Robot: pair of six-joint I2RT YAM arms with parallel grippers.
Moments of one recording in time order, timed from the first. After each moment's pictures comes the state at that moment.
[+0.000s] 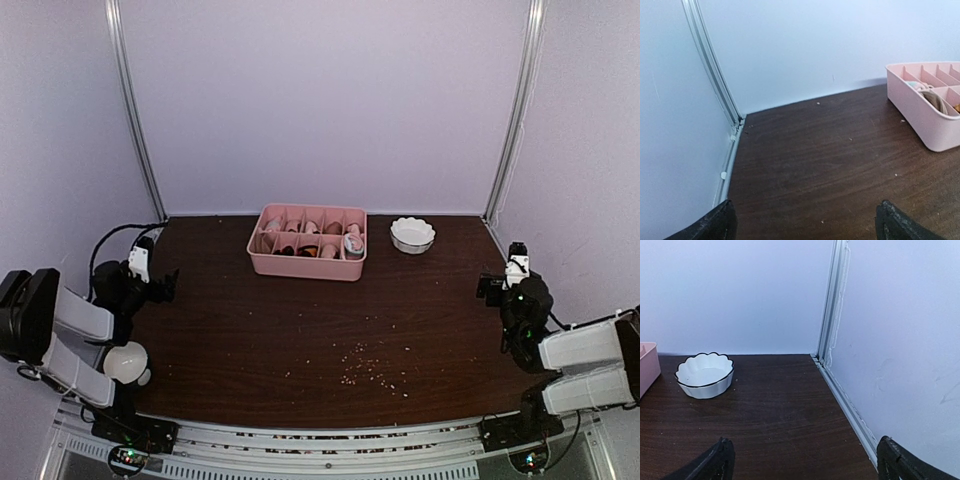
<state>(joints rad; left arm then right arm) 0.10 1.43 0.28 0.95 0.21 0.21 0.25 1.15 0.12 0.97 0.52 -0.06</state>
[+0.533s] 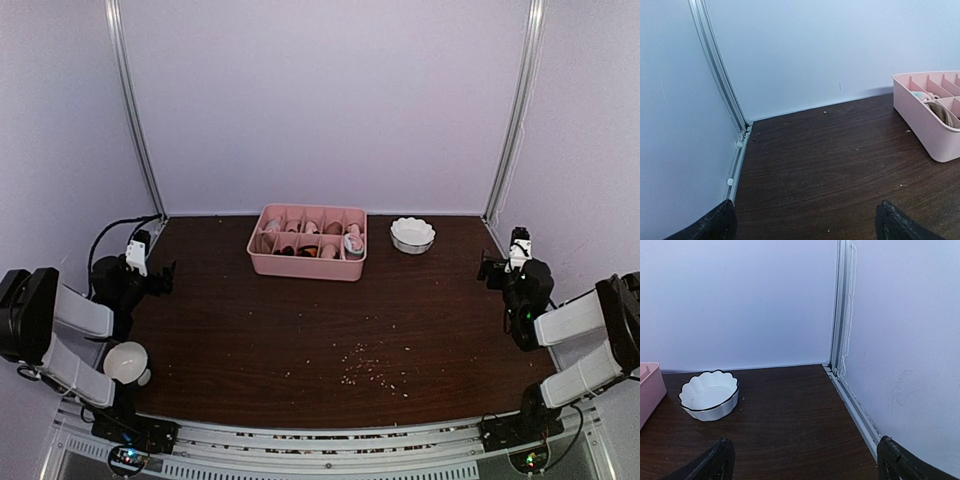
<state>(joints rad) 0.10 1.43 0.31 0.97 0.18 0.20 0.08 1.36 0.25 1.07 0.28 0.00</state>
